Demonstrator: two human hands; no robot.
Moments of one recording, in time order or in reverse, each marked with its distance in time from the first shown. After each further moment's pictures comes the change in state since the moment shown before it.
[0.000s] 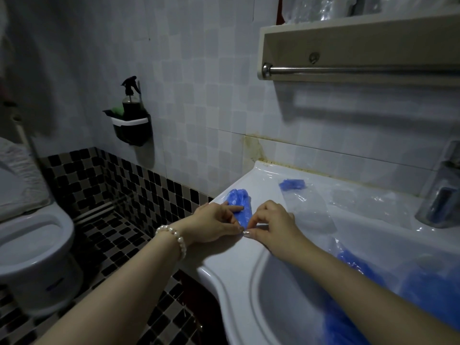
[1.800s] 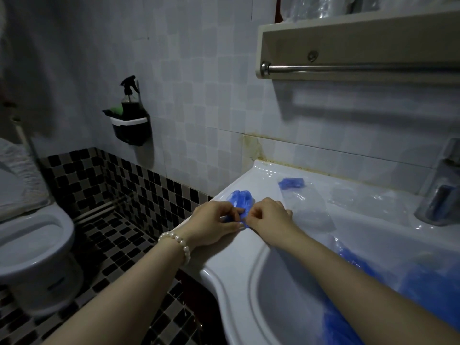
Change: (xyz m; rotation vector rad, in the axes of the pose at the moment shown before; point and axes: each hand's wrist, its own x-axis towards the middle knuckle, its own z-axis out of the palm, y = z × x) left_hand 0.002 -0.005 0.016 -0.118 0.244 0.045; right_hand 0.022 -0.007 0.003 -0.134 -0.005 0.176
